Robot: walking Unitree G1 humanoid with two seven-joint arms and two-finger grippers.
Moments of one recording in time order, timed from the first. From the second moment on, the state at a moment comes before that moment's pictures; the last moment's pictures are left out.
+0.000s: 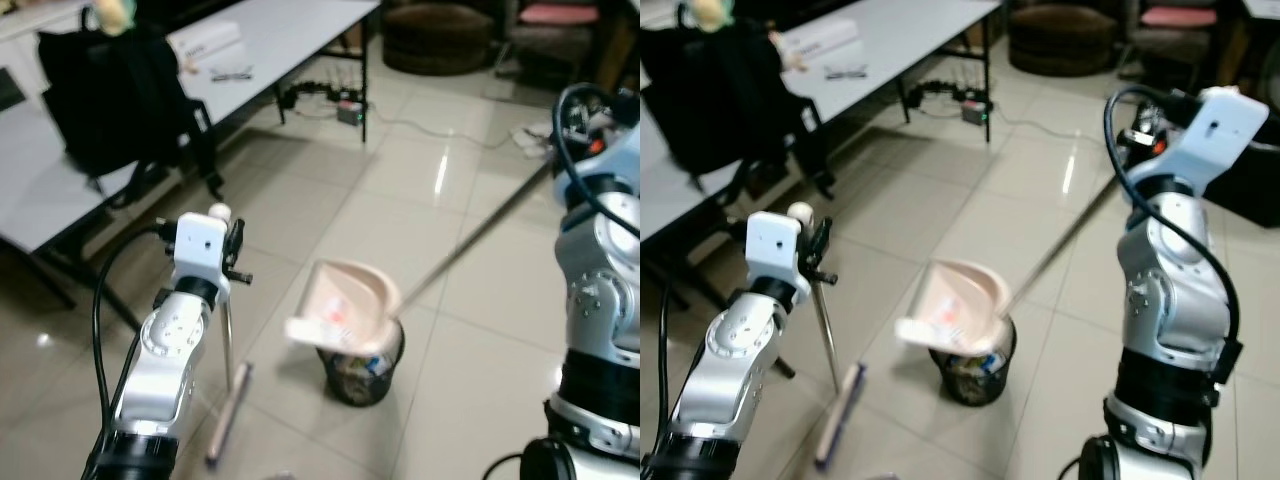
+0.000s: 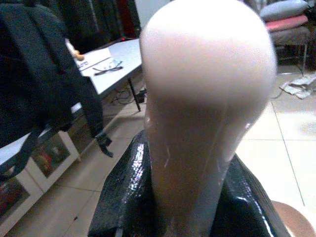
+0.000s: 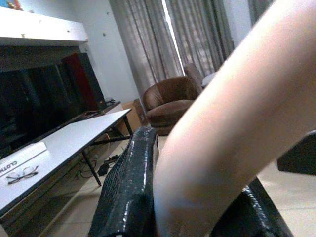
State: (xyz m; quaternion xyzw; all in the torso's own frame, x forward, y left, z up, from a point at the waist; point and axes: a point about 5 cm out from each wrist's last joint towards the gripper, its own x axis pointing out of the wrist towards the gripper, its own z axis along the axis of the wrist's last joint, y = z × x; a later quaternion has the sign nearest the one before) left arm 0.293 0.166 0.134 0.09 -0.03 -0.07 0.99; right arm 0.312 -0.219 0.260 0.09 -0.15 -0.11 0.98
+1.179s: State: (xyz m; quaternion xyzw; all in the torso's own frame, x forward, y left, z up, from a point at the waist) left arm 0.286 0.164 0.122 0.09 -0.01 -0.06 0.99; right arm 0.316 -0.147 0.269 -0.07 -0.23 0.04 0.97
